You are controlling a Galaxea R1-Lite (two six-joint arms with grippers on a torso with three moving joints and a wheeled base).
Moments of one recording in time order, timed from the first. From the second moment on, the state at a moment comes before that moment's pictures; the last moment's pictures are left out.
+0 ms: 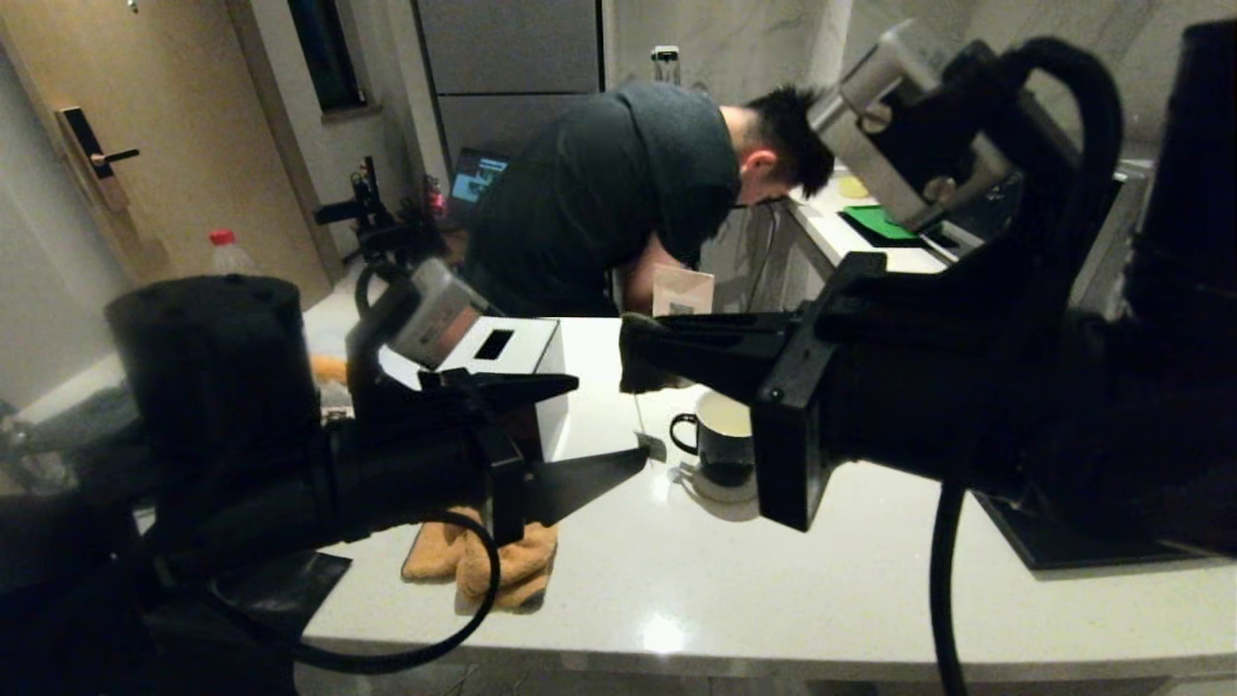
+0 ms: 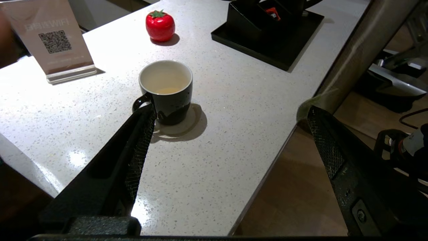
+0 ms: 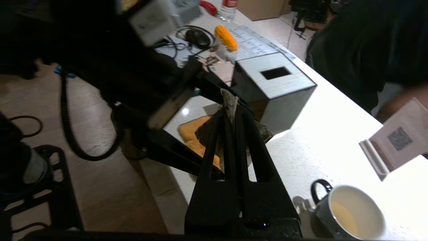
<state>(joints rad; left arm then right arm) -0.61 1.51 -0.65 -0.71 -0.41 -0.03 1.00 1.50 -1.13 -0.28 -0.04 -0.14</state>
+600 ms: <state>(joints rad) -0.62 1.54 -0.67 -0.76 -0.41 -0.03 1.07 1.51 -1.17 -0.28 -0.03 -0.14</state>
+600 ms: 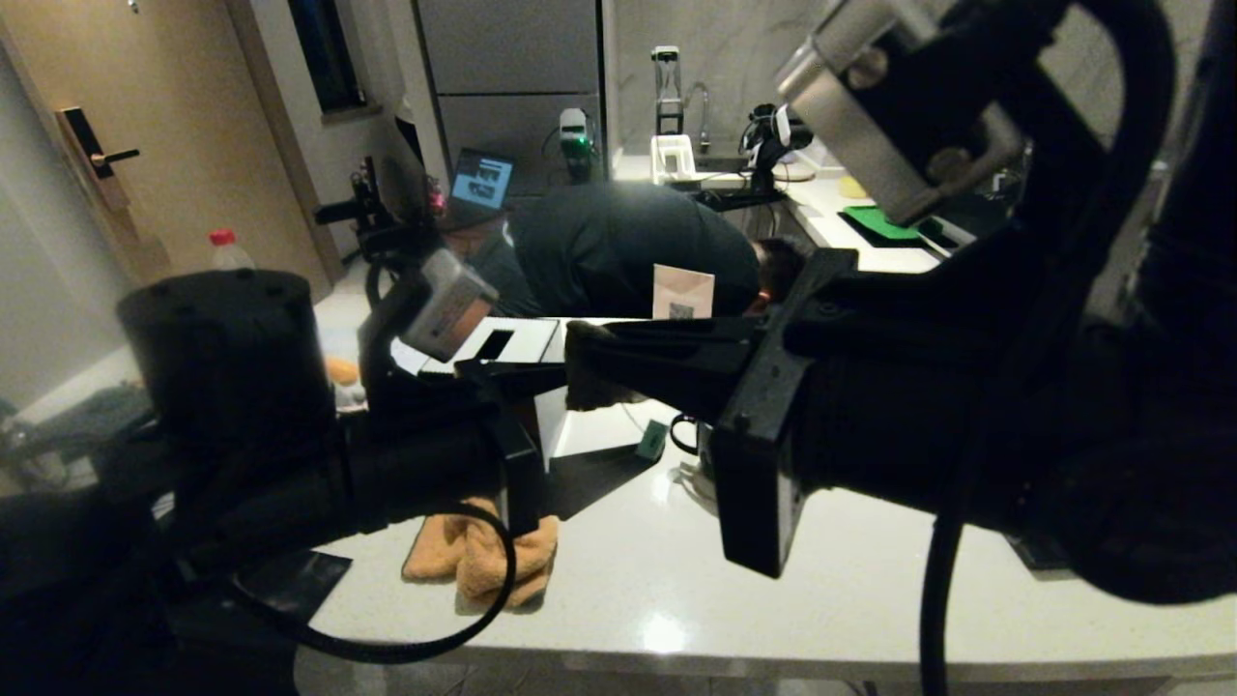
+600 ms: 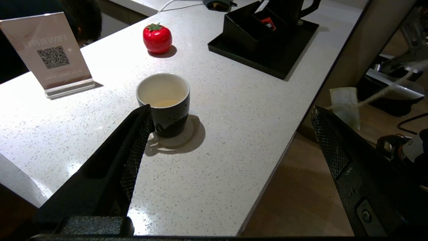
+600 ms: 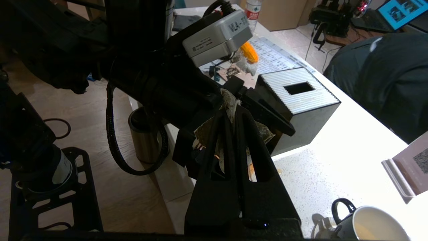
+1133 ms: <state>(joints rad) -0.63 1.53 -0.65 -0.81 -0.41 -0.06 1.07 1.53 -1.13 -0.32 -0.04 -0.11</state>
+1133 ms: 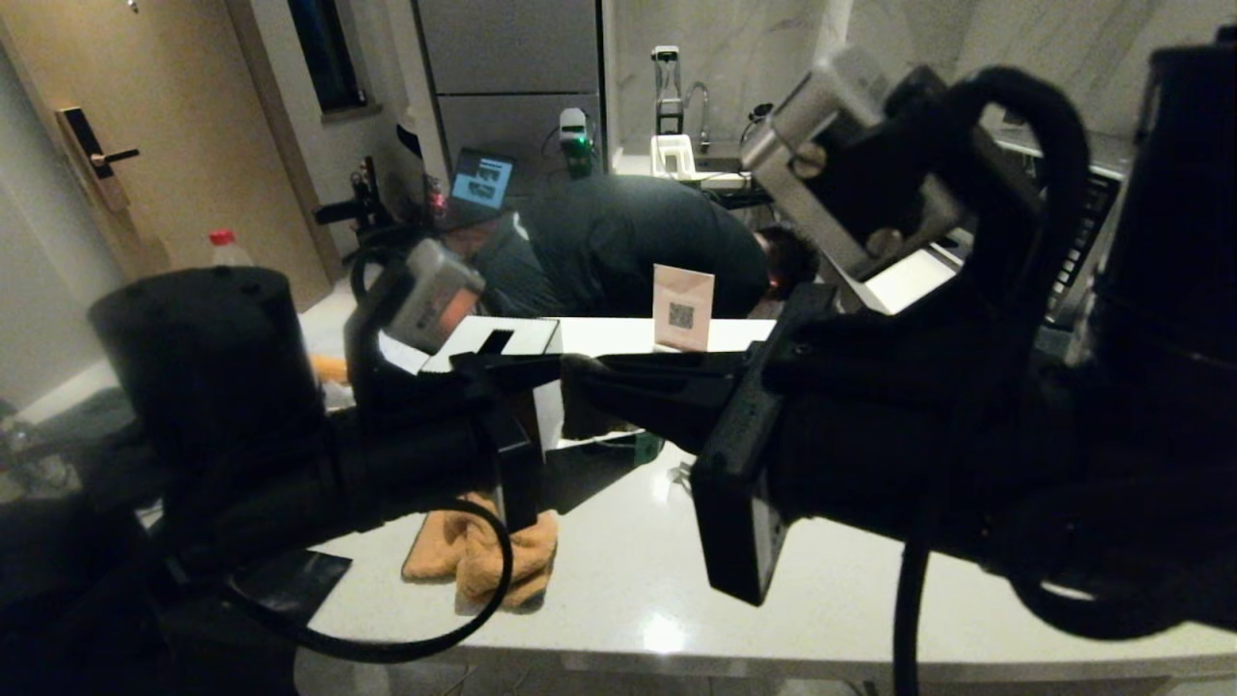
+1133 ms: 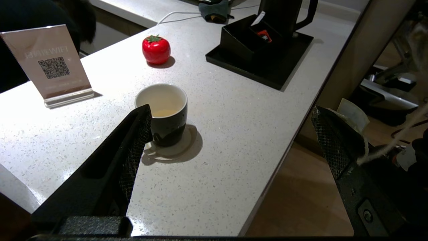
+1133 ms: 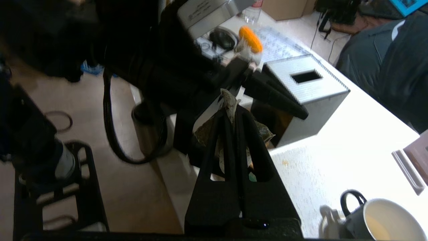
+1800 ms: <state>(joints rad) -0.66 1.50 -0.56 -0.81 -0.41 -0.06 1.07 1.58 -1.19 -0.36 -0.04 -0.11</state>
